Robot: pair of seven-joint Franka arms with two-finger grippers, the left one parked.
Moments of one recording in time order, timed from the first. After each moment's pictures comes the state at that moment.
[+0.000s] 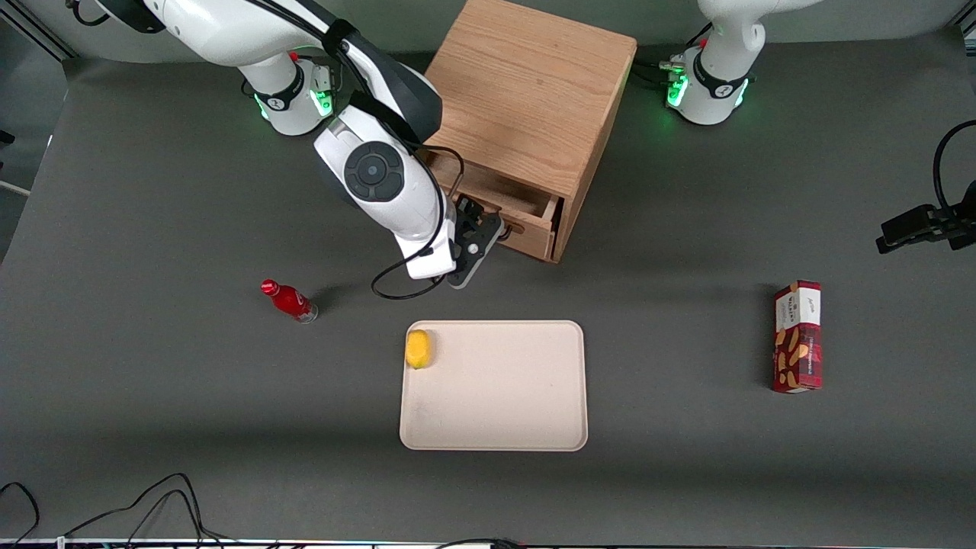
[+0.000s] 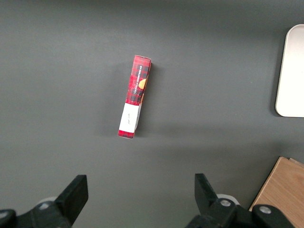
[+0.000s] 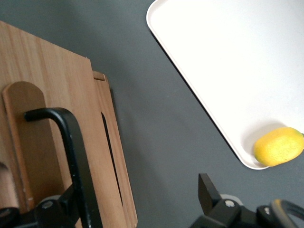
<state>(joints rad) 0.22 0.51 0.54 -1.54 -0.04 2.00 -0.20</state>
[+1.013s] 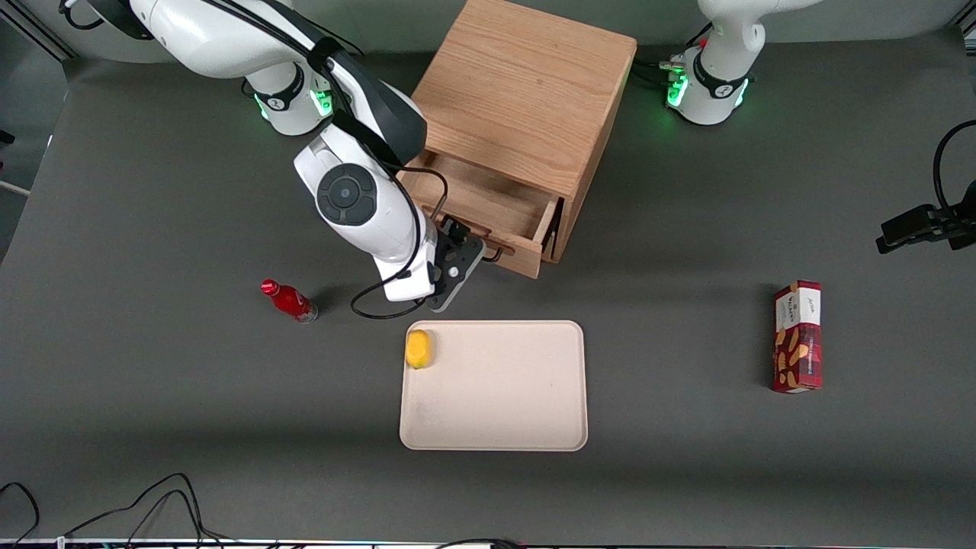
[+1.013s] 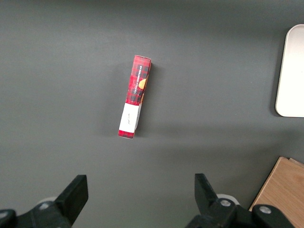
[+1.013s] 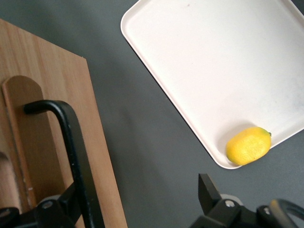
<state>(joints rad) 0.21 0.53 0.50 -1.50 -0.04 2.00 -0.23</state>
